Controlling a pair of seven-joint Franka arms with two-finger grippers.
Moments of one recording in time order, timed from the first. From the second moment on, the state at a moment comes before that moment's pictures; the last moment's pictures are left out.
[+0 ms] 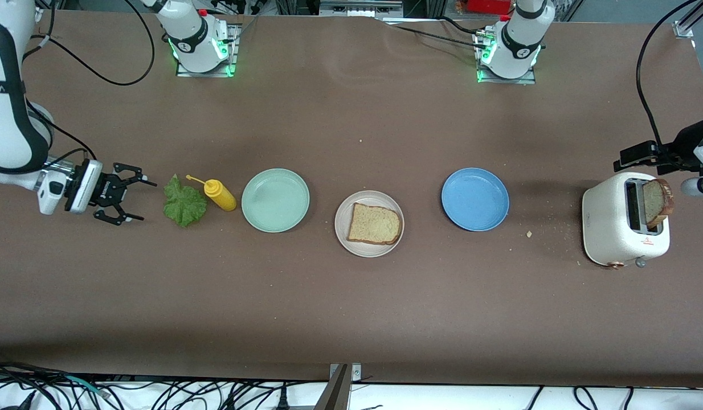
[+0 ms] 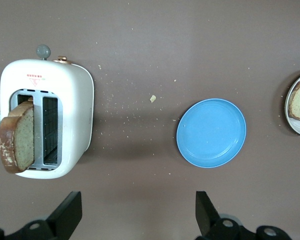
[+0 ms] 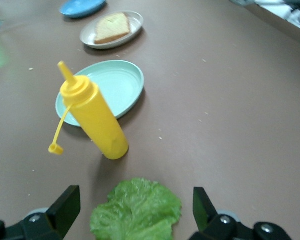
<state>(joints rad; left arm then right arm) -0.05 0.15 0.20 -1.56 -0.11 1.56 0.16 -0.12 0.41 -0.18 -2.00 0.98 1.93 -2.13</state>
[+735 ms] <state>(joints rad) -0.05 0.15 0.17 -1.49 -0.11 1.50 0.06 -0.13 0.64 -0.17 -1.99 1.20 1.63 -2.69</state>
